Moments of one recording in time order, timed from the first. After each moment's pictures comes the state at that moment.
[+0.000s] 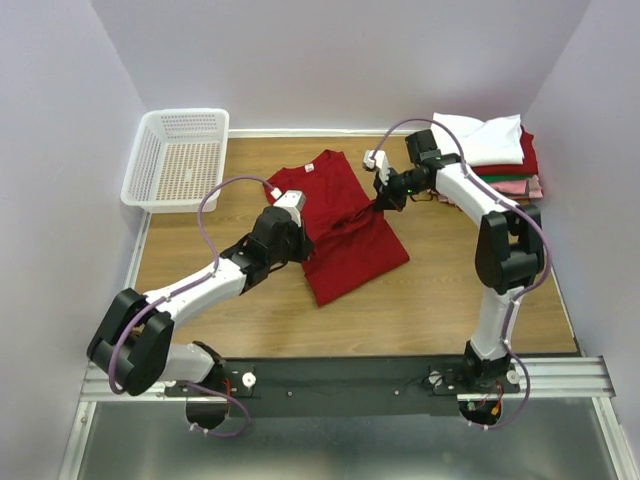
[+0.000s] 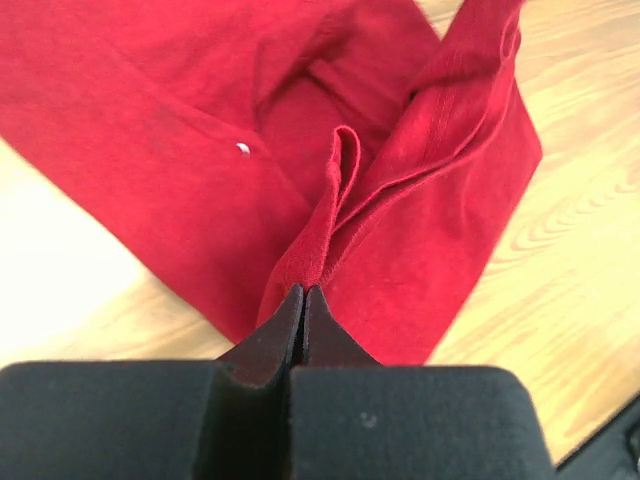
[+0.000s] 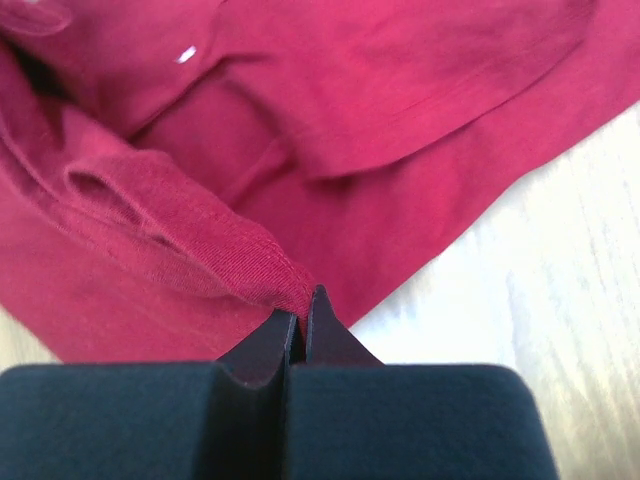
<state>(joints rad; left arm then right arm) -0.62 1.31 0.71 0.05 0.02 -0.46 0.27 1.96 1.57 -0.68 -0.71 -0.87</state>
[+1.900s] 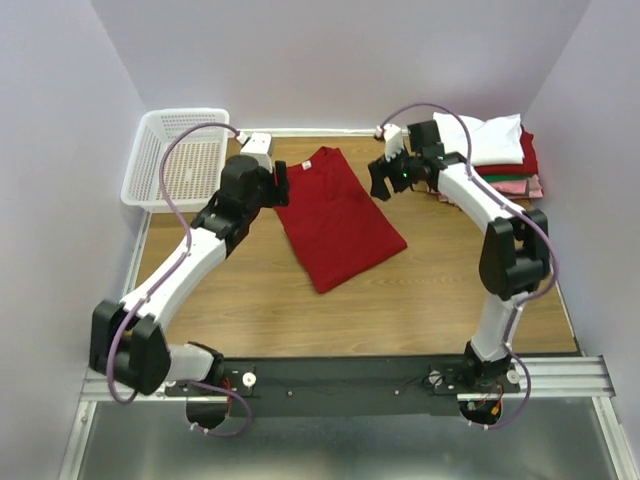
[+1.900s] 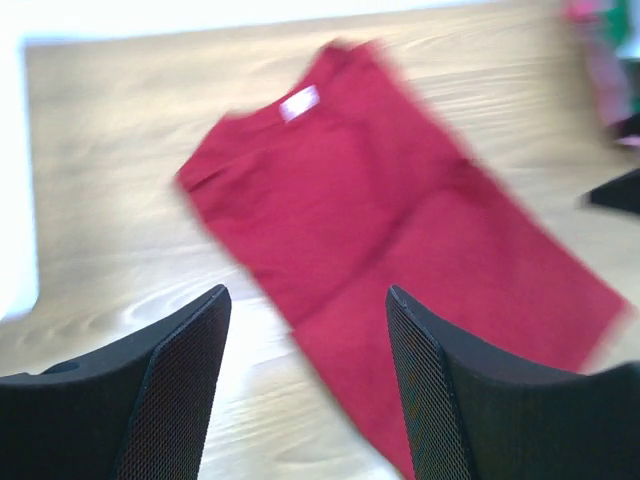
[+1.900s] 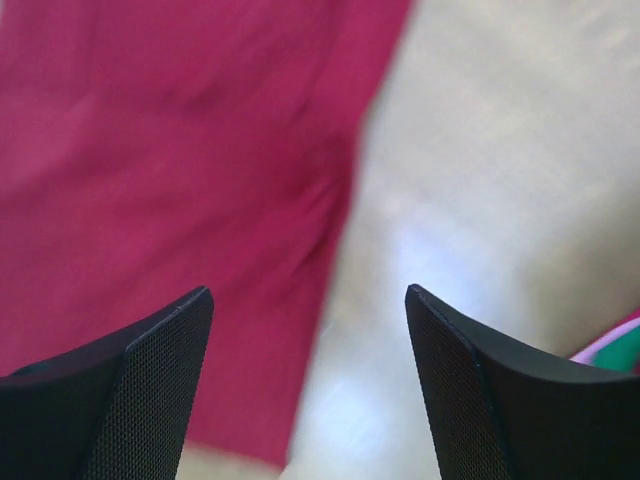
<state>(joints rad) -0.39 1.35 1.06 -0.11 -0.12 -0.20 0.30 1.95 1.61 -0.44 -0.34 -0.31</state>
